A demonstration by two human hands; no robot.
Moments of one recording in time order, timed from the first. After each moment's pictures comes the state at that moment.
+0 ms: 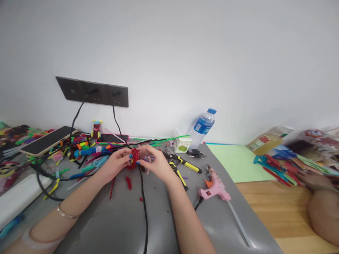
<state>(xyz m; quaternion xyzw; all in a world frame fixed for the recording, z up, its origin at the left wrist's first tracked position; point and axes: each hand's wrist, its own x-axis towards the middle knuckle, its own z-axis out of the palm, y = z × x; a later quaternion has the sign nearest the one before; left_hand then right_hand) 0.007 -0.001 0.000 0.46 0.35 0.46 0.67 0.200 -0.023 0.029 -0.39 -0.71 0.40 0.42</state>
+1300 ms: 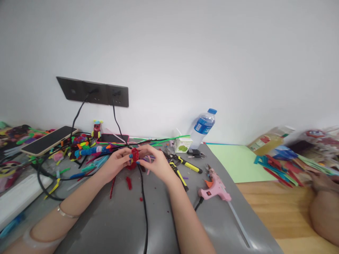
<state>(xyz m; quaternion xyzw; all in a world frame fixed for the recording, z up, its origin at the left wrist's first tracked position) 0.007 -0.002 0.002 0.47 0.35 0.46 0.67 0.200 -0.024 0.029 -0.40 -0.71 0.39 0.42</state>
